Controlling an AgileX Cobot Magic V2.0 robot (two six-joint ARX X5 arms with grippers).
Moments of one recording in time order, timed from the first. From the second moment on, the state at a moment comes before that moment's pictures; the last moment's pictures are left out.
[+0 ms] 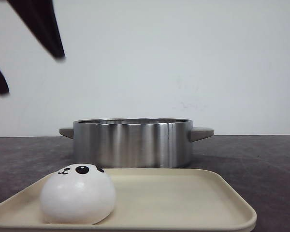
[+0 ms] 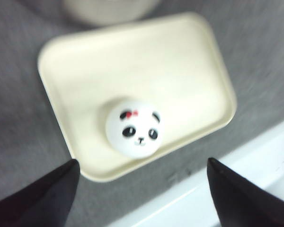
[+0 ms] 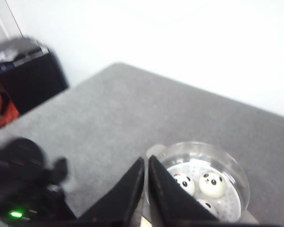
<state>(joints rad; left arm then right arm) -0.78 1.07 0.92 -0.86 0.15 -0.48 0.99 1.08 1.69 -0.87 0.22 0.23</state>
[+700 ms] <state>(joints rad) -0.85 1.51 0.92 -0.70 0.15 -0.48 0.99 1.04 1.69 -0.95 0.24 0.26</state>
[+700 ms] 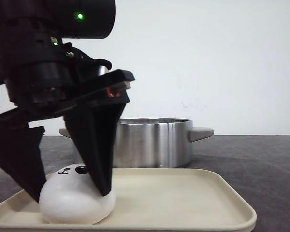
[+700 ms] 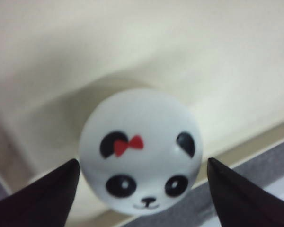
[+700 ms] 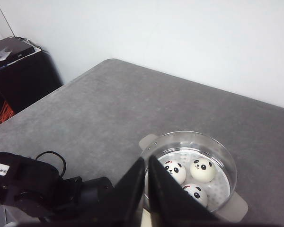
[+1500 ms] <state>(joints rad) -0.85 1.45 1.06 -0.71 0.13 -0.43 0.99 1.04 1.69 -0.97 0.24 0.27</state>
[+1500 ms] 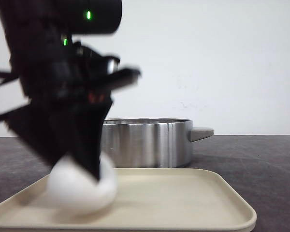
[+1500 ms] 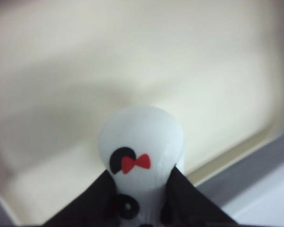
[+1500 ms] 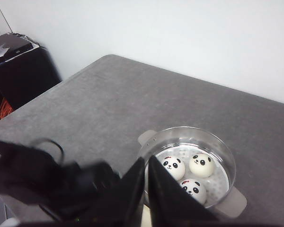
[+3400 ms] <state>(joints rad) -0.57 1.38 1.49 -0.72 -0.06 -0.30 0.99 1.09 1.50 -0.94 0.47 0.27</state>
